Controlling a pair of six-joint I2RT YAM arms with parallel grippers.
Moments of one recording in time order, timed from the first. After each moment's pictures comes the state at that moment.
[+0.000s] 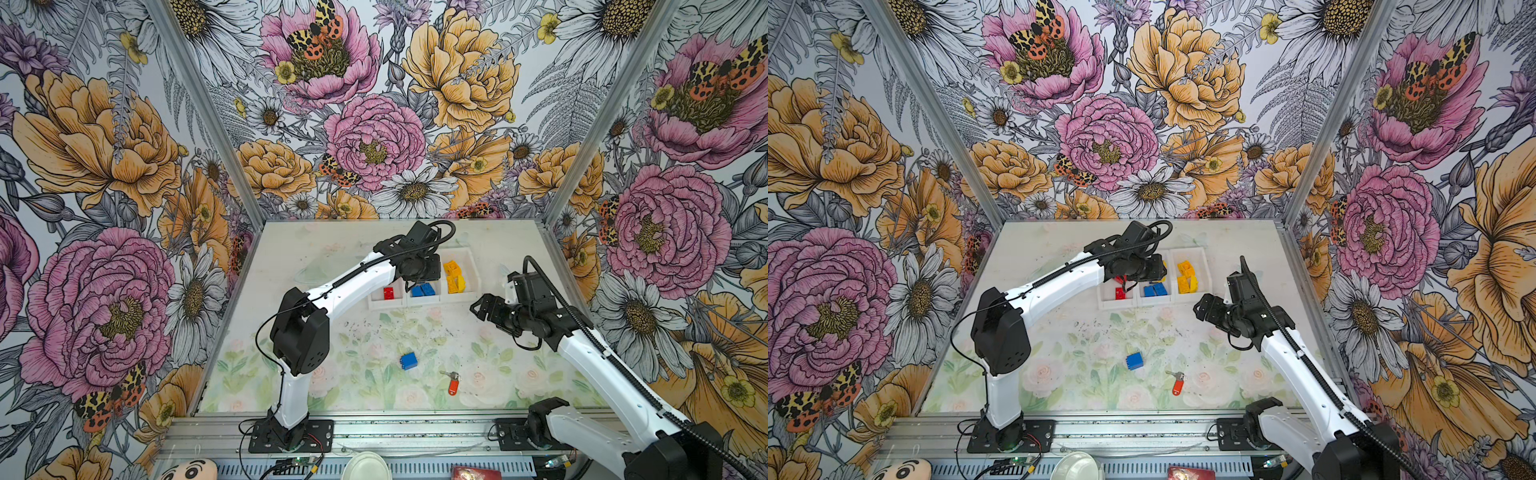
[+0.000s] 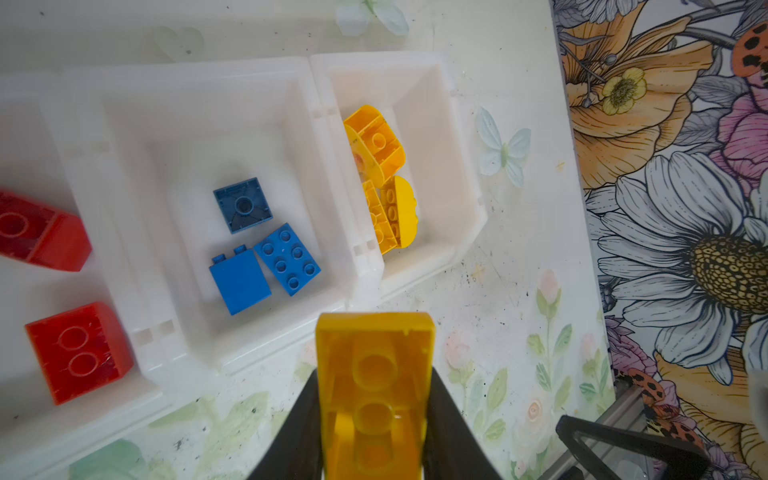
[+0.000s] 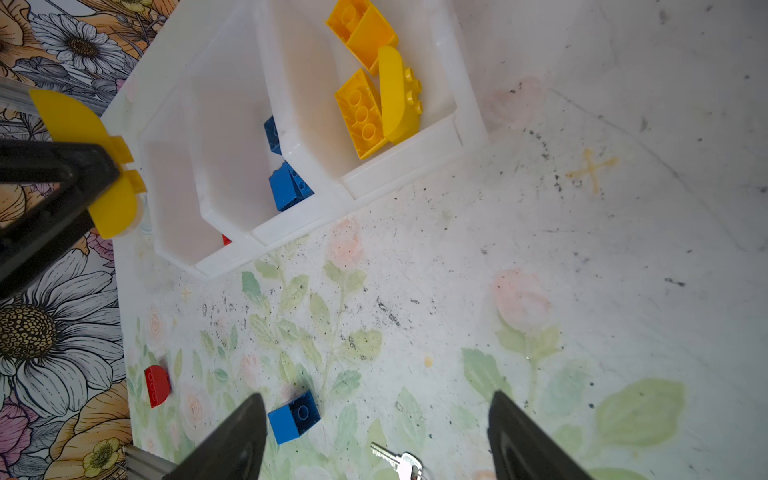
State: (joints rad) left arm -0.76 1.99 1.82 -0.75 0.09 -0.66; right arm 0.25 1.02 0.79 -0.71 -0.27 0.66
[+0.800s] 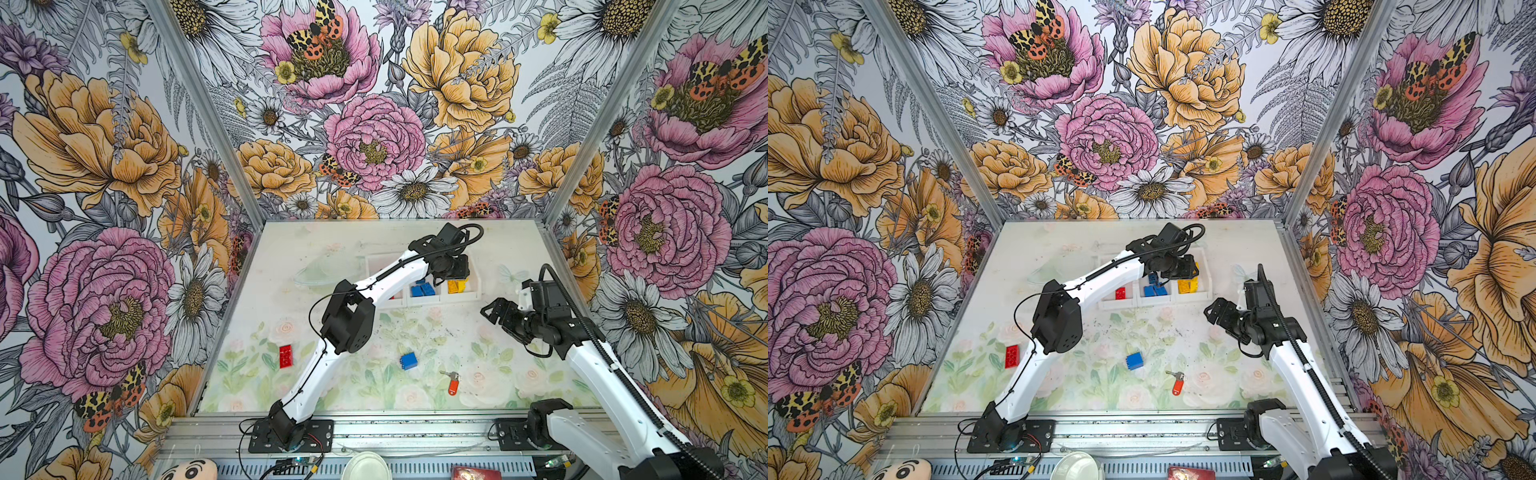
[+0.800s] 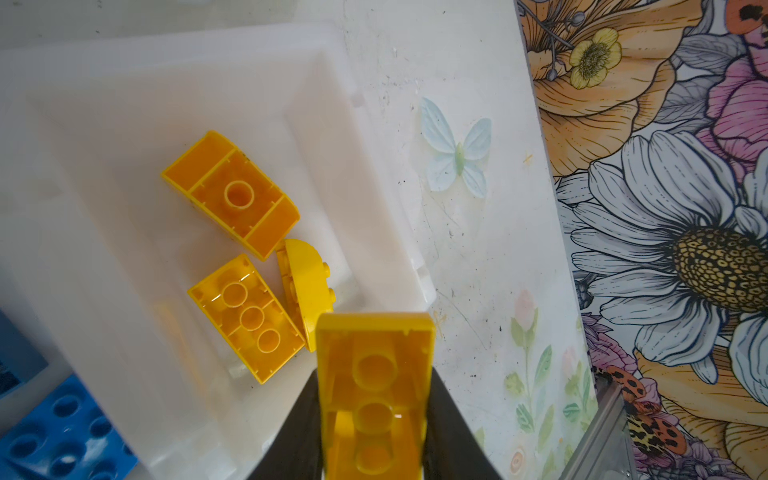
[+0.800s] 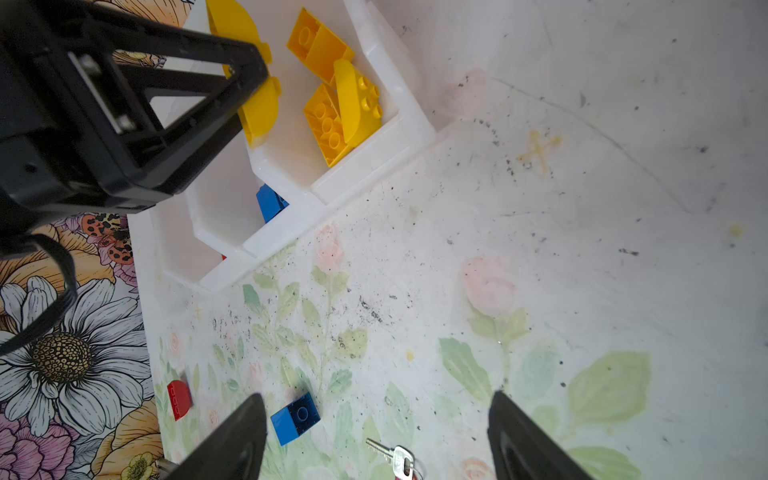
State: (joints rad) left arm -0.80 2.40 2.26 -0.75 0.20 -0.65; right arm 0.11 0.94 0.72 -0.72 -0.36 0.65
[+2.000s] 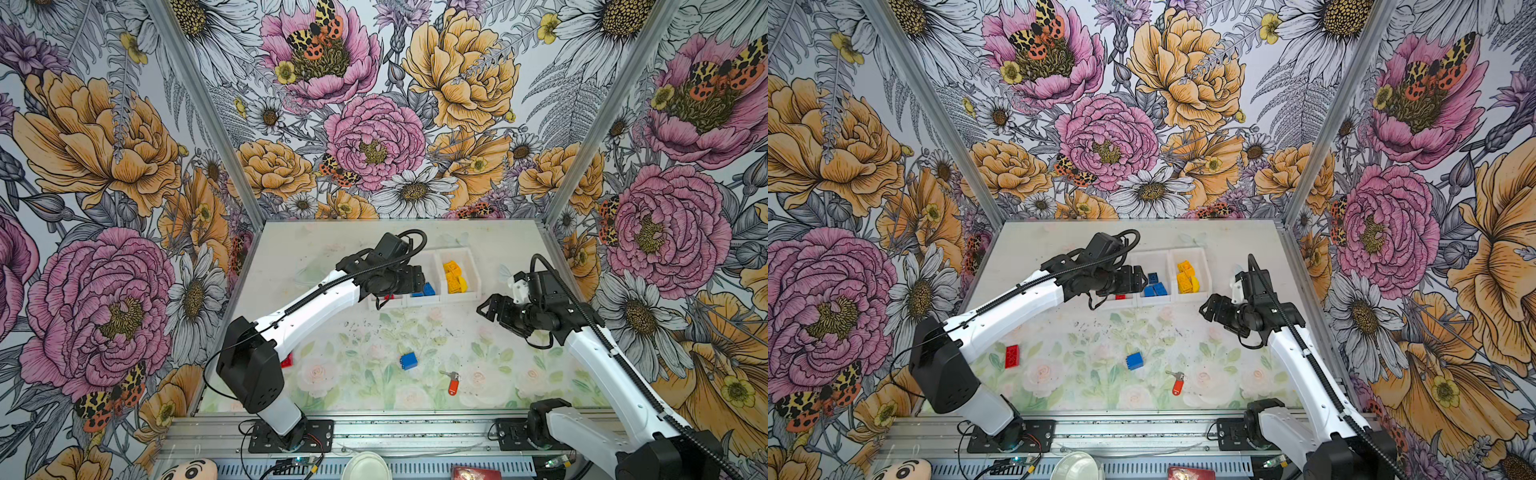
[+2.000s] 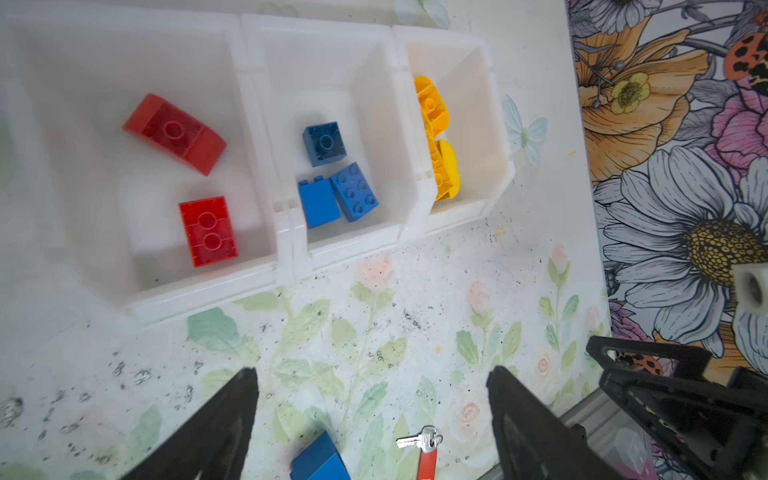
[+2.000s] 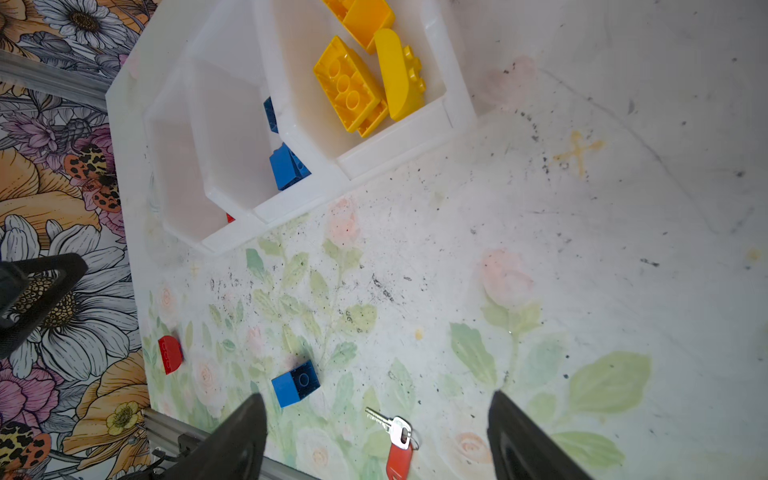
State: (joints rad) left arm -0.71 1.56 1.39 -0.76 0.03 -0.70; right arm 0.15 1.03 0.85 -0.84 -0.39 0.53
